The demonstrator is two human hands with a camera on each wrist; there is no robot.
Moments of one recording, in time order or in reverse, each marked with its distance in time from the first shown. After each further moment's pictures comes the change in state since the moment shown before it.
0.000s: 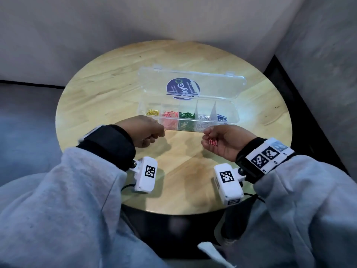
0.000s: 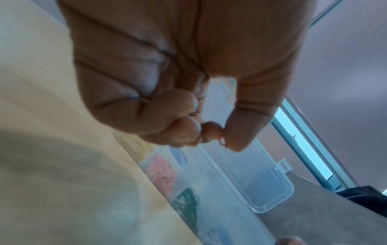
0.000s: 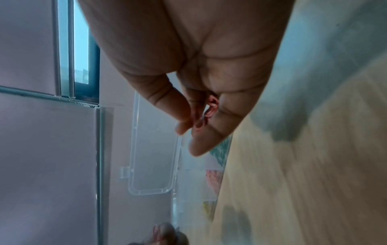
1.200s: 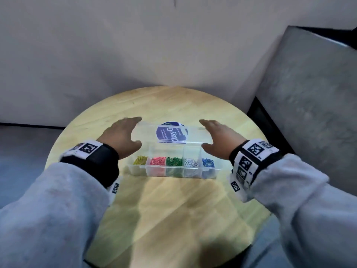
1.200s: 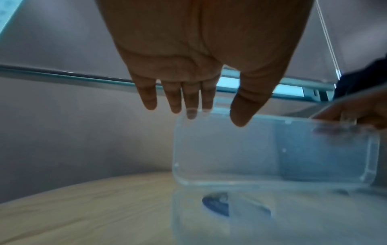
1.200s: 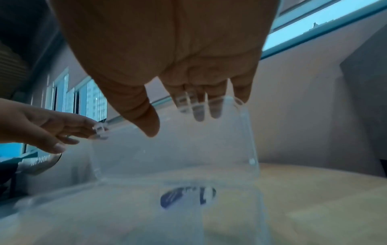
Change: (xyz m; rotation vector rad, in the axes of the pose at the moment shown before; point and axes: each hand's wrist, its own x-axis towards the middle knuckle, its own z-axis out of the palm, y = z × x) left_hand 0.018 0.063 -0.053 0.759 0.500 0.417; right_hand 0.007 -0.110 0.001 -1.775 0.323 -0.607
